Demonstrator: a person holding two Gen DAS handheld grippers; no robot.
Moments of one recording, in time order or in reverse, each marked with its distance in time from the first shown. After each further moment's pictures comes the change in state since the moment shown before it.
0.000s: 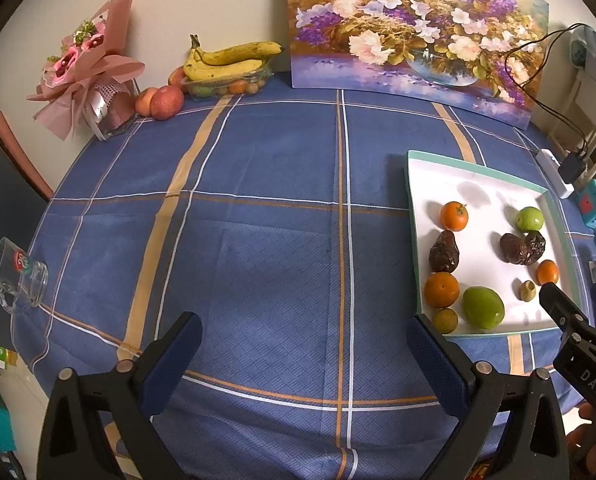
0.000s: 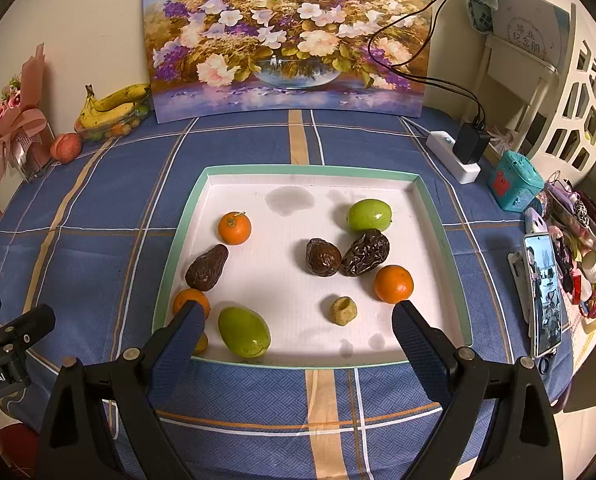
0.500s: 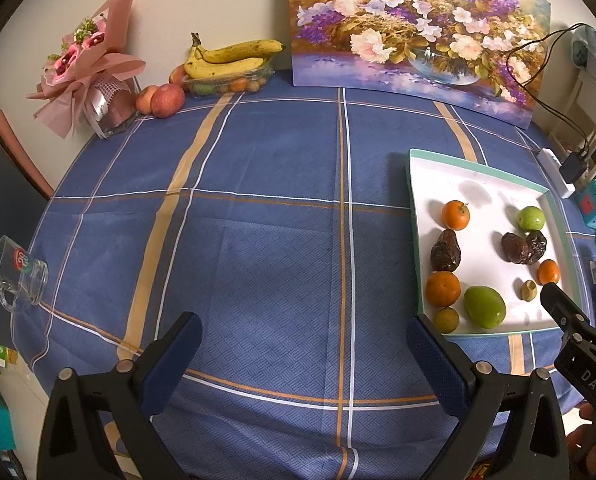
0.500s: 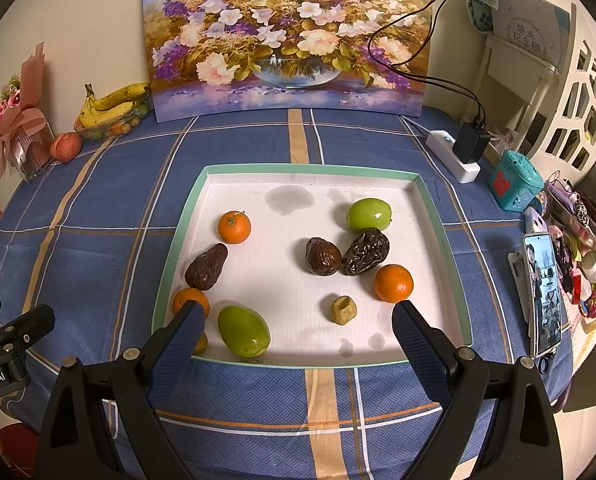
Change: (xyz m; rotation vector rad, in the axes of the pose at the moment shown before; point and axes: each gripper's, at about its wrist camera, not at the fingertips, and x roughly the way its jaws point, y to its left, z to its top) left arm 0.001 0.001 0.001 0.002 0.002 -0.001; right arm 0.000 0.000 0.000 0.000 0.001 0.000
